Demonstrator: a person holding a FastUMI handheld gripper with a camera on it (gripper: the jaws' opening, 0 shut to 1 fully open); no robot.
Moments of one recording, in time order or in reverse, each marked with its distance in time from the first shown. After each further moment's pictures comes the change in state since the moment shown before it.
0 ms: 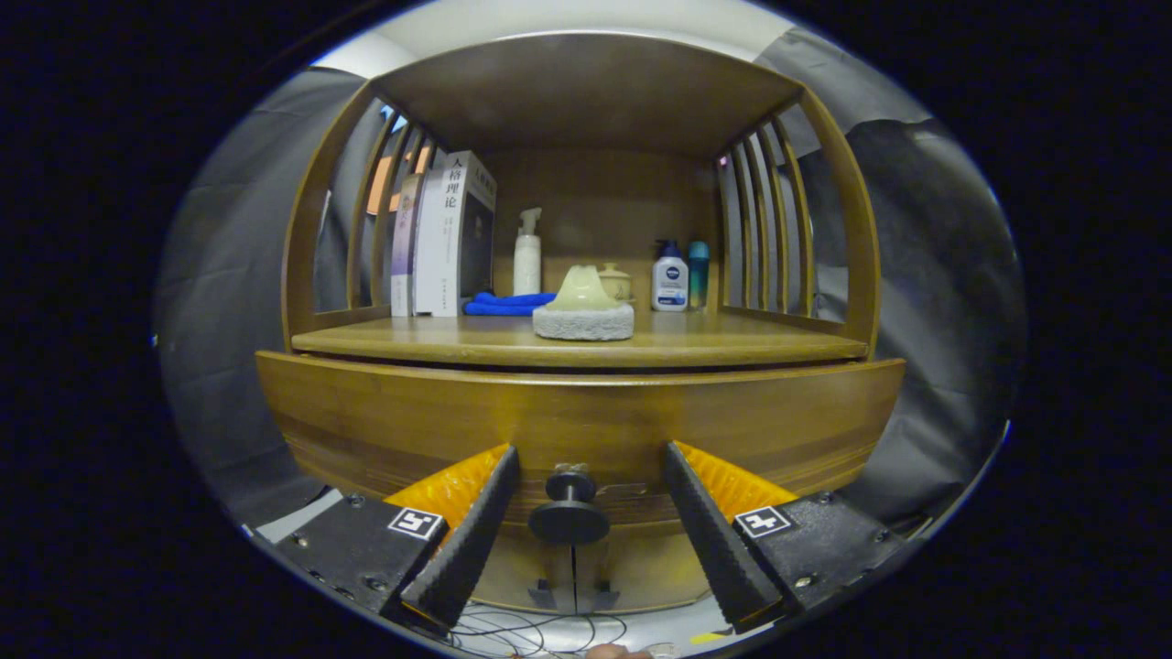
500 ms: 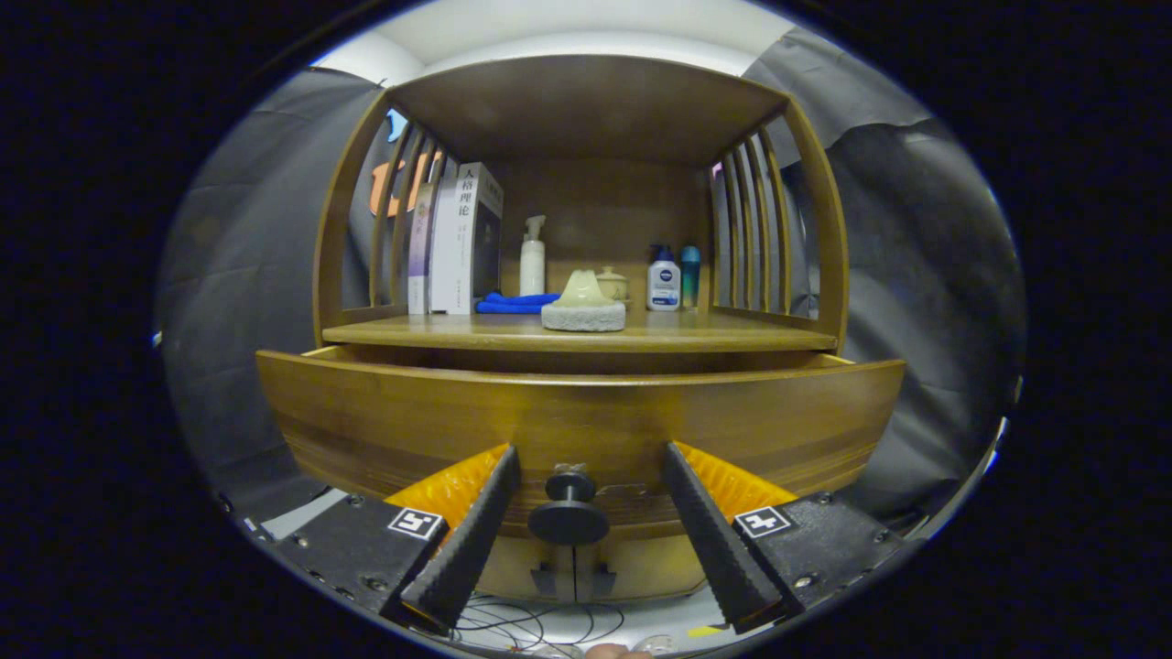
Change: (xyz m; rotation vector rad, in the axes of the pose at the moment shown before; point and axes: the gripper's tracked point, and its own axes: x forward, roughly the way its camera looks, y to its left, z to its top) arm -0.047 -0.003 -0.010 -0.002 0.001 0.003
